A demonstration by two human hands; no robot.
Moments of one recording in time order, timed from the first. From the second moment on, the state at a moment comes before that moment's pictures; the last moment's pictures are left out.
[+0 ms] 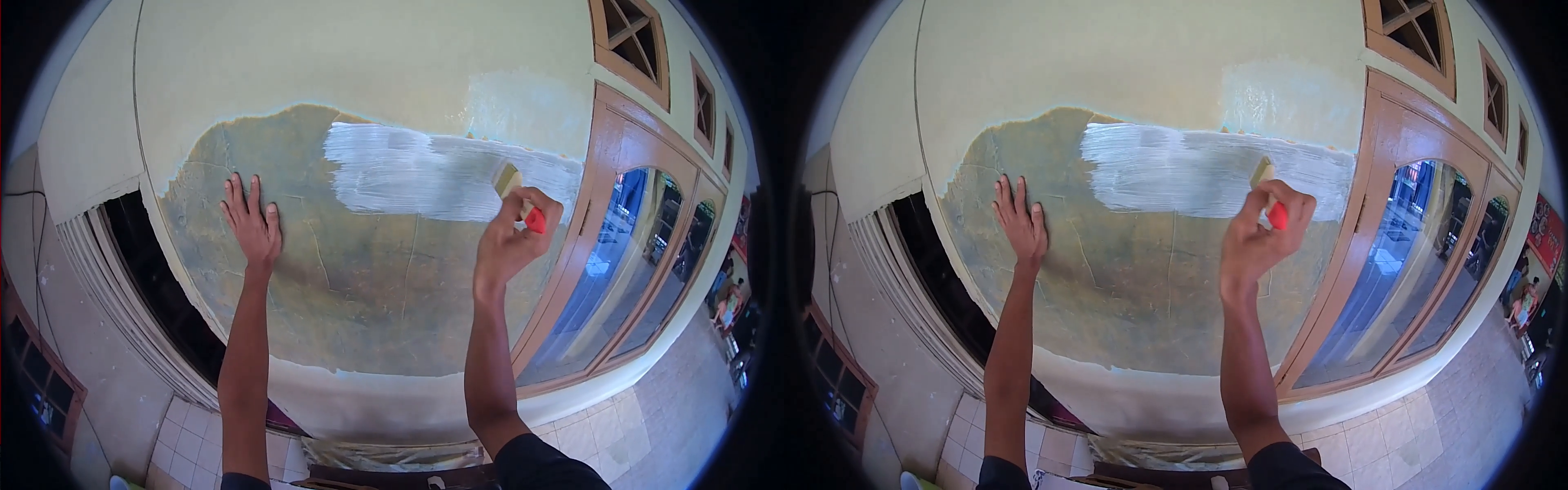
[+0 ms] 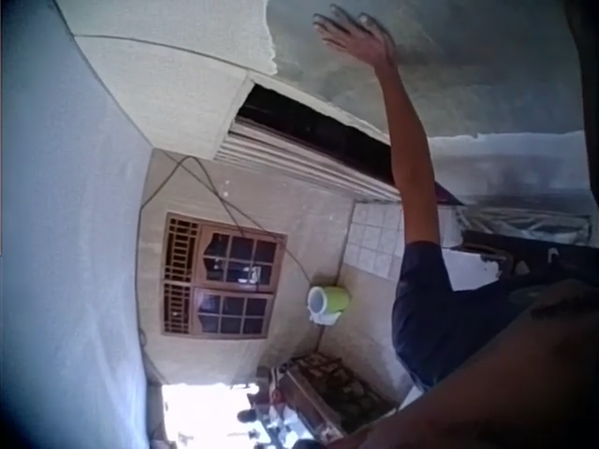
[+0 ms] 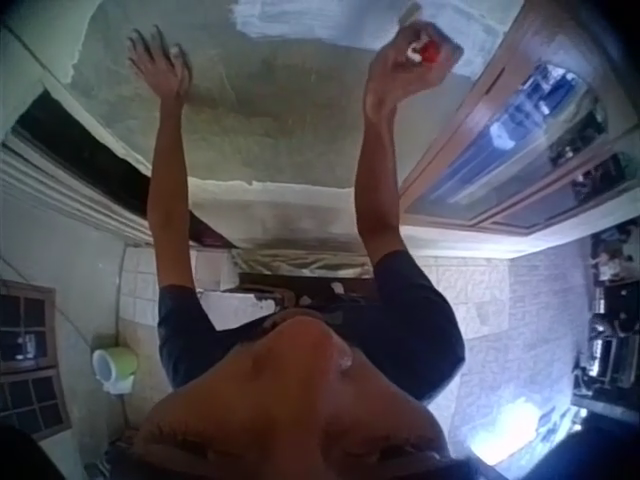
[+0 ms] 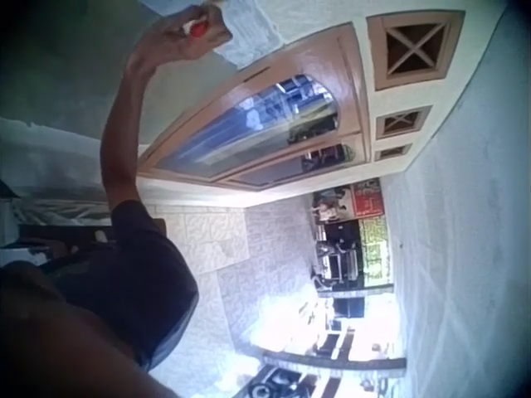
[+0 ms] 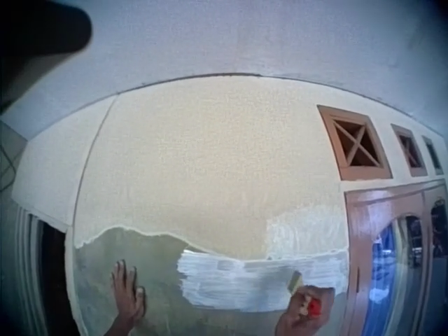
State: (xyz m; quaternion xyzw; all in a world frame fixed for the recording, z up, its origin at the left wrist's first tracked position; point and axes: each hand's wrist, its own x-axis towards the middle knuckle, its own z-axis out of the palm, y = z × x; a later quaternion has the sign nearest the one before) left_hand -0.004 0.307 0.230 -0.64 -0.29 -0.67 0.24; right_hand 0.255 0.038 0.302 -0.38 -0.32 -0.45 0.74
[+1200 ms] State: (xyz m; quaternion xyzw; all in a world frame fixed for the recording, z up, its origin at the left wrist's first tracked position) left_hand 0.043 0.256 0.222 -0.62 -0.33 -0.69 0.20; right_hand 0.219 0.073 0.284 -0.22 -0.59 -0.17 0.75
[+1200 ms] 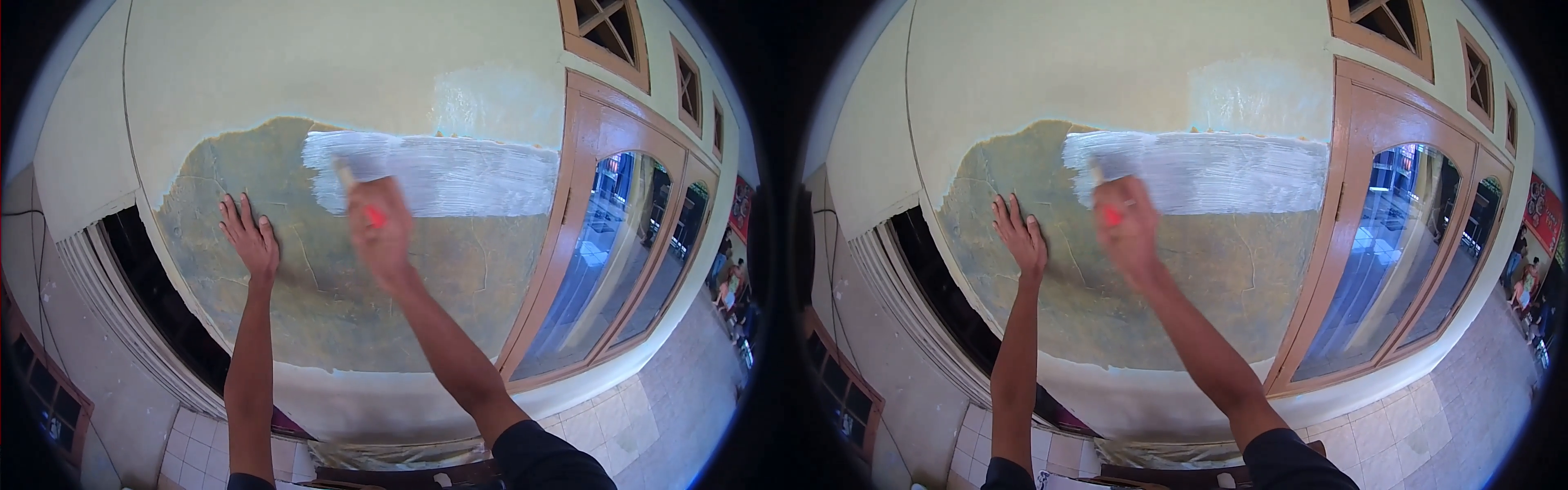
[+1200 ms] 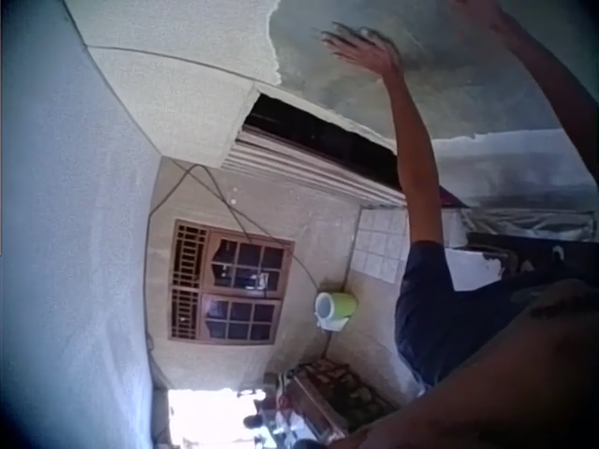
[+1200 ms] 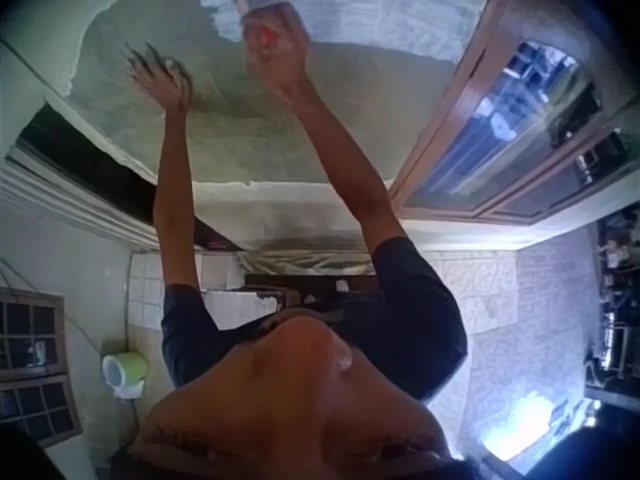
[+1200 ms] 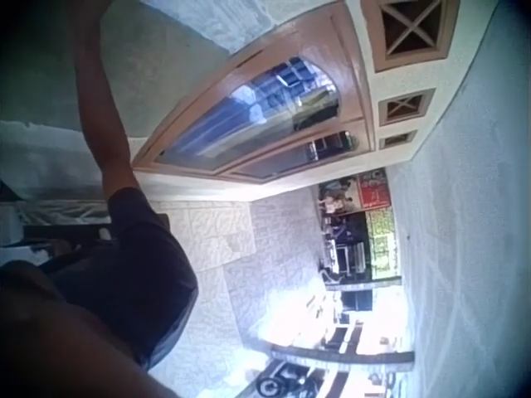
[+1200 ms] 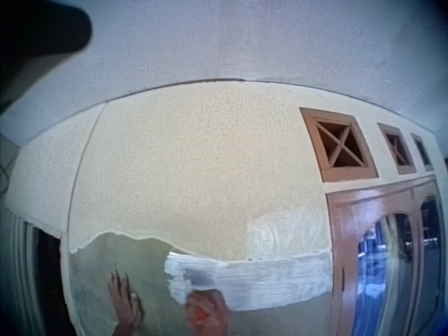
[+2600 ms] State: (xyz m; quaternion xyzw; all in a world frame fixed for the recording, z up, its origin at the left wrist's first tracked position) left_hand -0.012 0.292 0.200 -0.62 -0.32 -0.69 0.20; right_hand 0.136 0.114 0.226 -0.25 -0.58 -0.25 0.73
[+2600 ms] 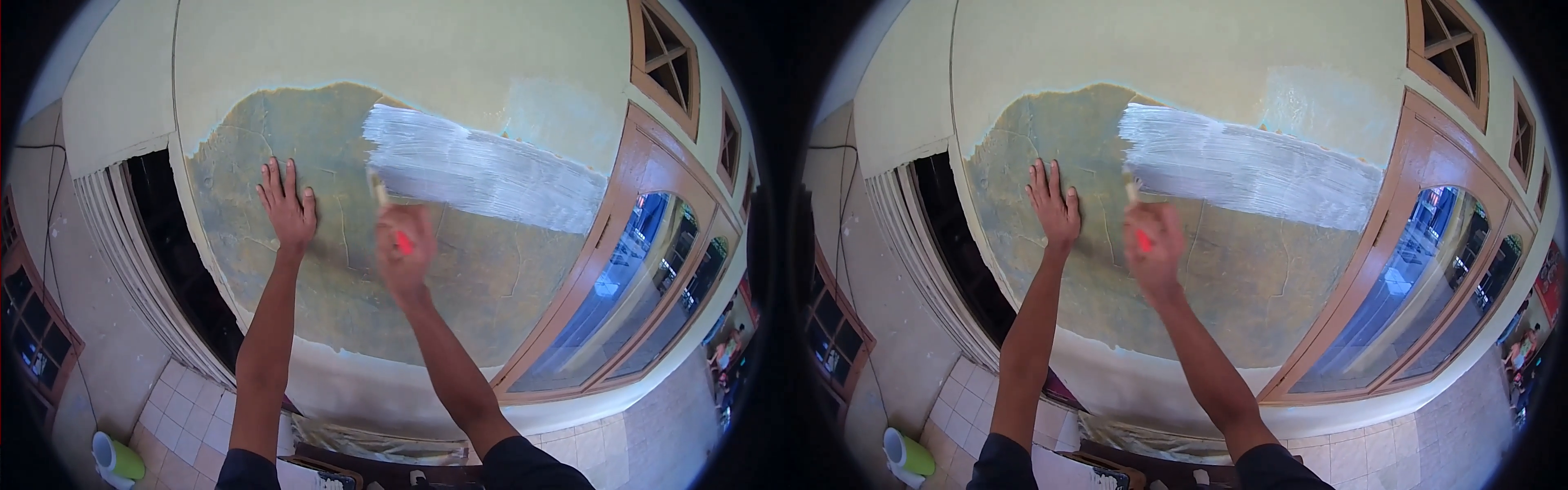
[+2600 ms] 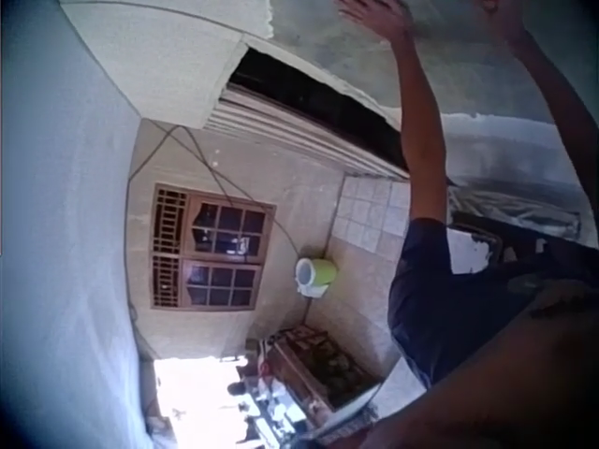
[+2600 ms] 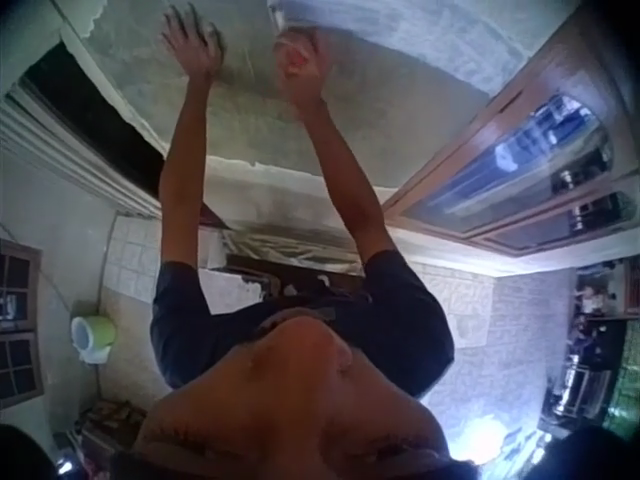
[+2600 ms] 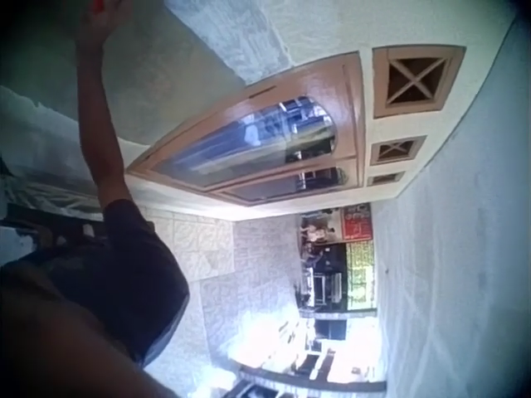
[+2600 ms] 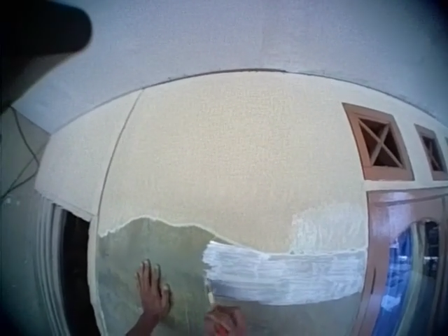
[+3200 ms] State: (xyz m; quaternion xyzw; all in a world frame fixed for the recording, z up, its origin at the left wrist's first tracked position) left_hand -0.073 0.303 0.198 -0.63 -0.34 -0.67 0.19; right_hand 0.007 0.168 0.255 -0.27 -0.62 -0.34 0.65
